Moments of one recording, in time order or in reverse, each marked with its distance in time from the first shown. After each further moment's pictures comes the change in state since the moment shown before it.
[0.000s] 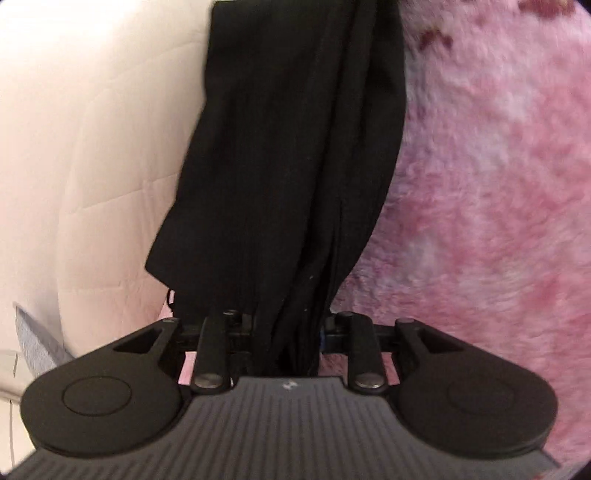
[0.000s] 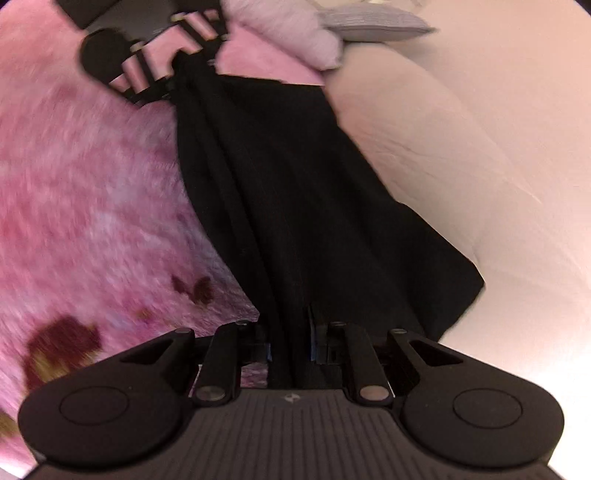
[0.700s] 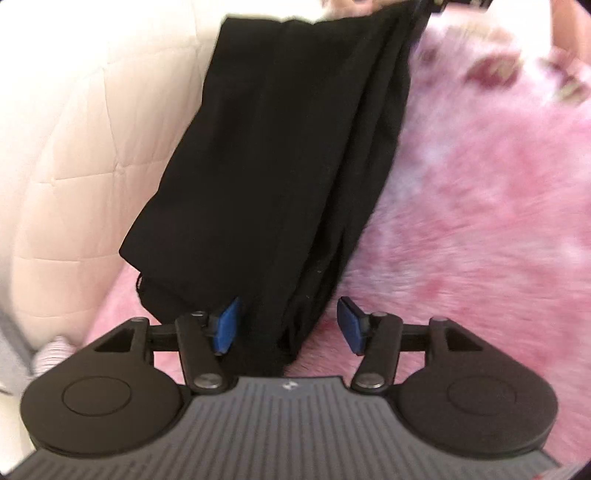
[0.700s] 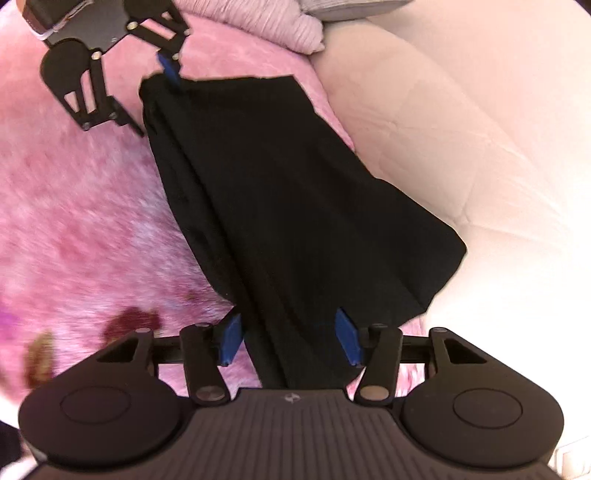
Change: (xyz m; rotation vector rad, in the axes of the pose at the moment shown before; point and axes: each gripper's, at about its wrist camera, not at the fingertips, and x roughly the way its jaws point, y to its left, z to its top) left arm -0.059 0.028 0.000 -0.140 -0.063 -0.255; right arm -0.054 -0.013 0.010 0.126 0.075 0.077
